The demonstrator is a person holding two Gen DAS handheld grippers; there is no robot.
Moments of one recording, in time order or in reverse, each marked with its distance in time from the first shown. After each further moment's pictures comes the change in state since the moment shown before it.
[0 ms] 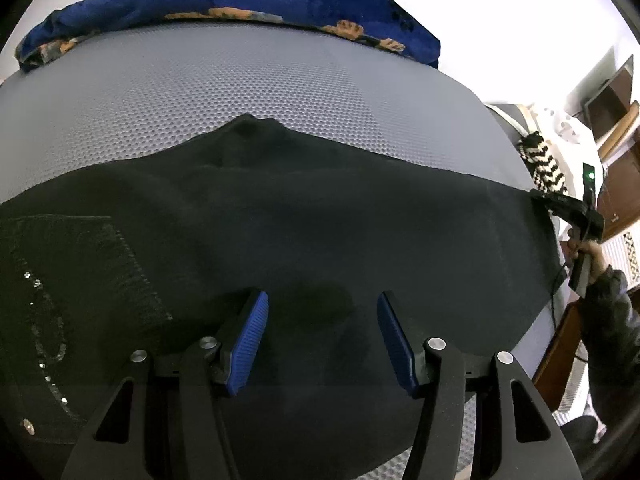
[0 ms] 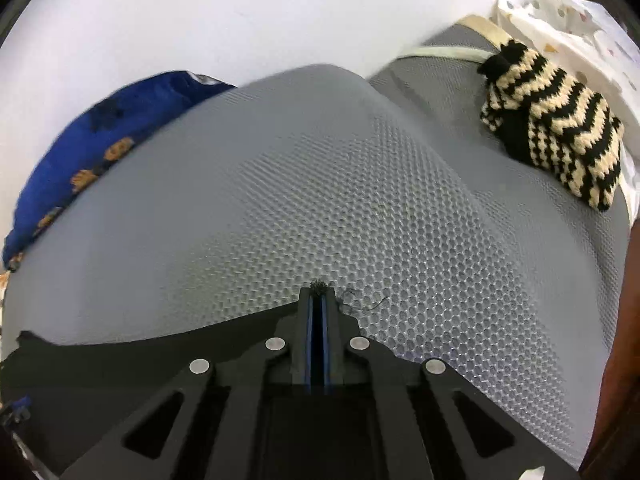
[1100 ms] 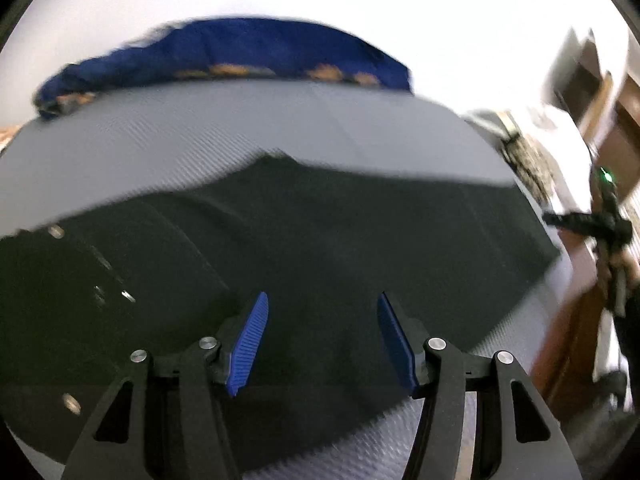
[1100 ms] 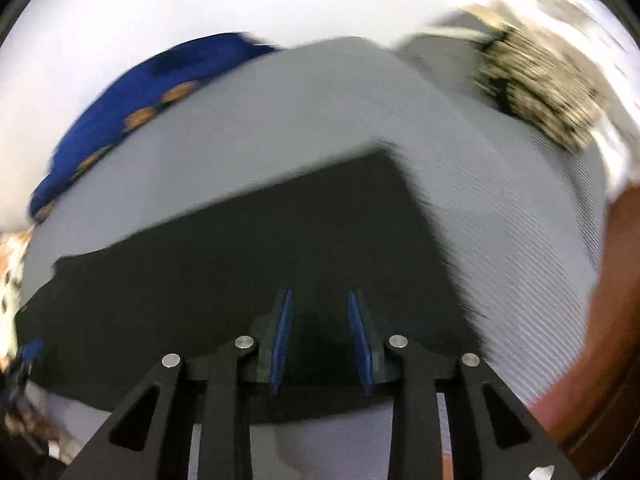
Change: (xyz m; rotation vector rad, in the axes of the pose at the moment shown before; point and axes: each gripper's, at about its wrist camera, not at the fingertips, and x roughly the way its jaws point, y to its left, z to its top) left arm -0.051 0.003 -0.027 0.108 -0.187 0.042; right arm -0.092 0.083 -0.076 -0.129 0.099 0.090
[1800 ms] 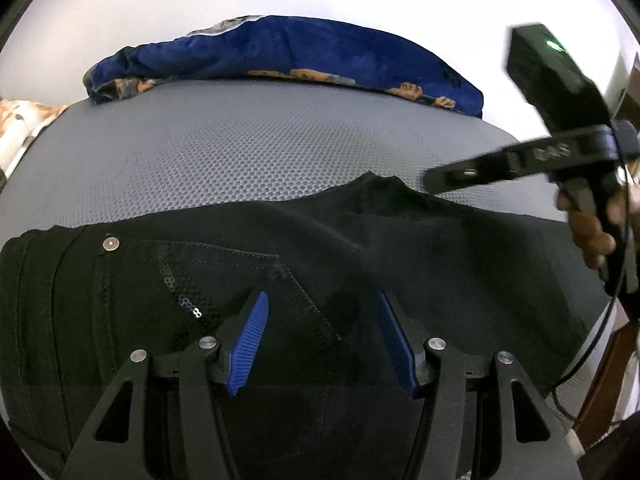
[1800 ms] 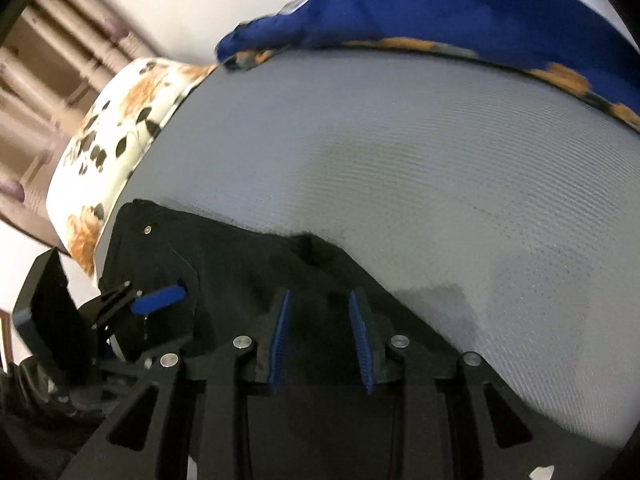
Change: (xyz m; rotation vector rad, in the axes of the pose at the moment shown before) left arm 0.028 0.054 0.009 -0.087 -0.032 0.151; right arm 0.136 0.350 0.051 -0.604 0.321 0.497
